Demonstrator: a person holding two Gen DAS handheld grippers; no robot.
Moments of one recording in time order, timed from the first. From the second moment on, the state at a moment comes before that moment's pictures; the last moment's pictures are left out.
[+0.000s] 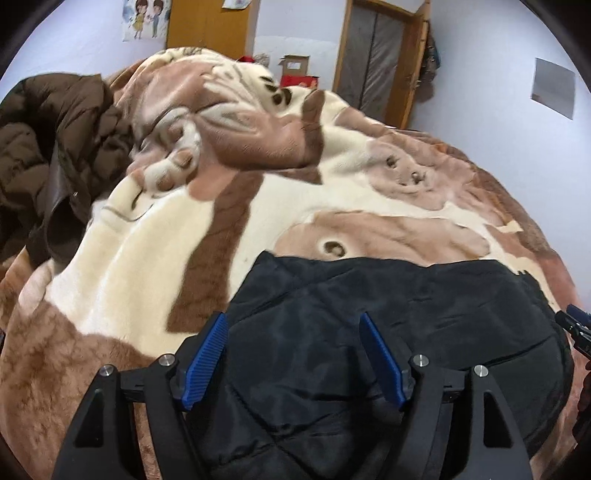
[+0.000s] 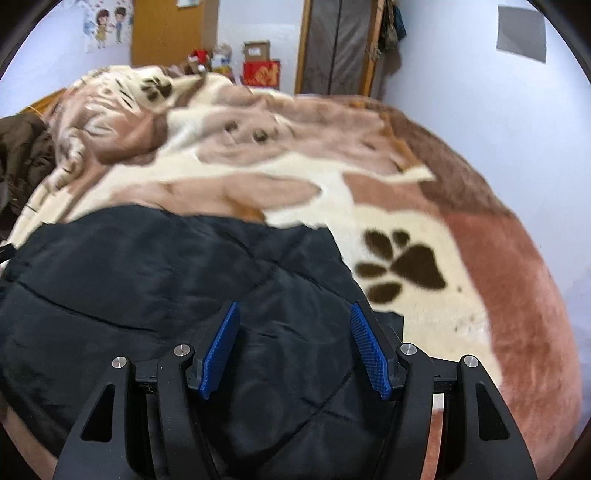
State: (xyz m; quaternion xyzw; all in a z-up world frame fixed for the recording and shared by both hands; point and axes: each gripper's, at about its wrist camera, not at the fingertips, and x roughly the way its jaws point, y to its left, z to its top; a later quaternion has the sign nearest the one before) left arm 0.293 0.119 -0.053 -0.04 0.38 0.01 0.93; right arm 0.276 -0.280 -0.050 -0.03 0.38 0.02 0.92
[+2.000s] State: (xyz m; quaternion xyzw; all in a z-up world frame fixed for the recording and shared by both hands) left arm 0.266 0.100 -0.093 -0.03 0.42 0.01 0.90; right arm 0.234 -0.313 -0.101 0.00 0.46 0.04 0.89
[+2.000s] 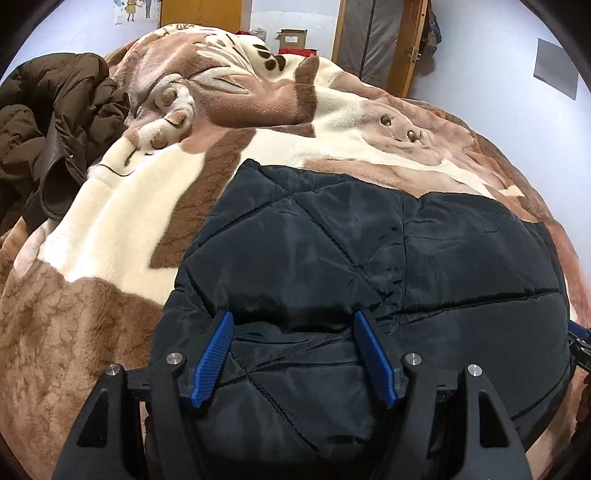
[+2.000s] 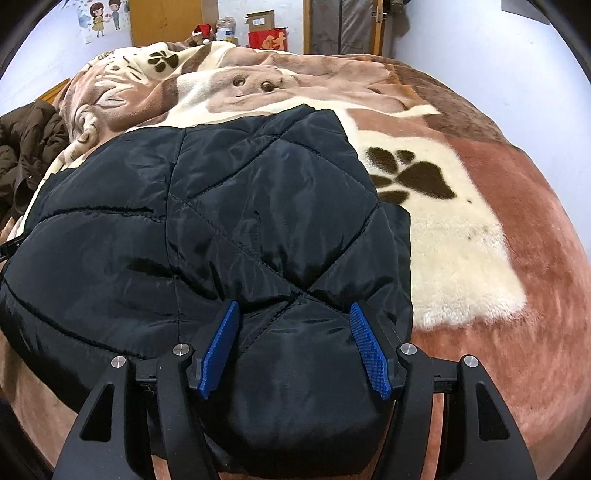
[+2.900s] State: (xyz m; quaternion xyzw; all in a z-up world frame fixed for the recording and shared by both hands) left arm 0.287 0.139 -0.061 -0.06 0.40 0.02 0.91; right arm 0.269 -0.342 -0.063 0.06 0.43 0.03 0.90
